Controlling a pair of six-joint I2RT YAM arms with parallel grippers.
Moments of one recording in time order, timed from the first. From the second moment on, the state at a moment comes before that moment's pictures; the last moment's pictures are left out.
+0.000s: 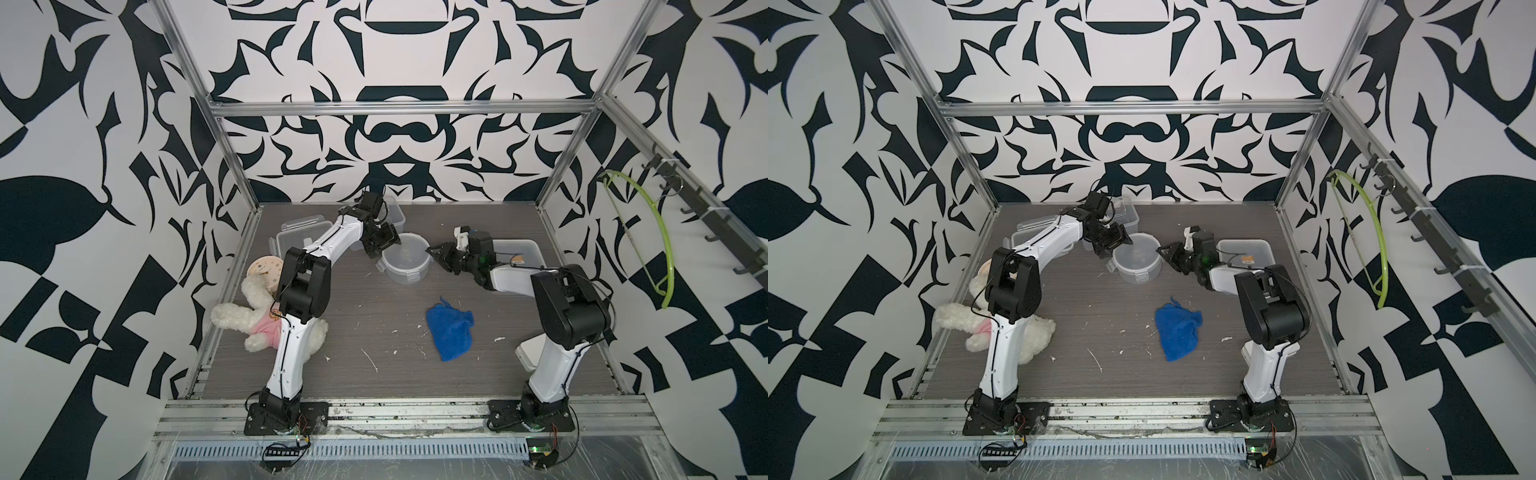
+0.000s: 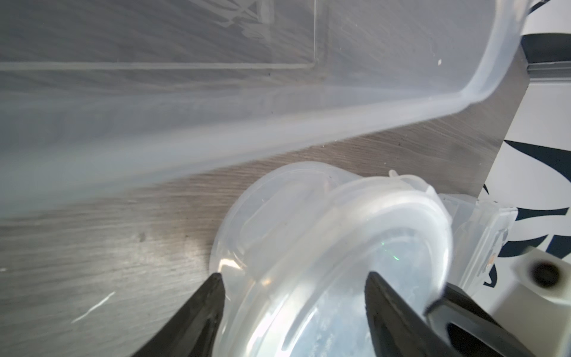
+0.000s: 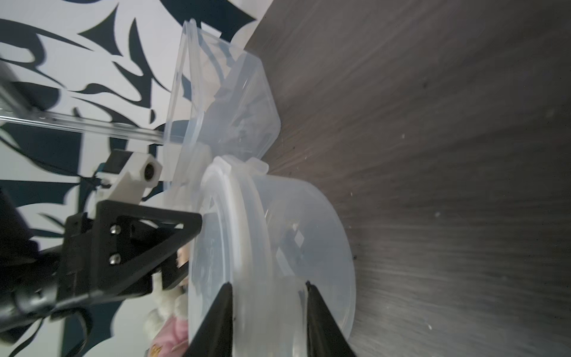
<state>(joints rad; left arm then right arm) -0.45 2.26 1.96 -0.80 0.38 -0.79 0.31 1.84 1.04 0.19 -0.43 0.86</state>
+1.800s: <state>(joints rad) -0.47 1.96 1.66 -0.87 0.37 -0.71 0.41 1.94 1.69 -0.62 -0.02 0.37</state>
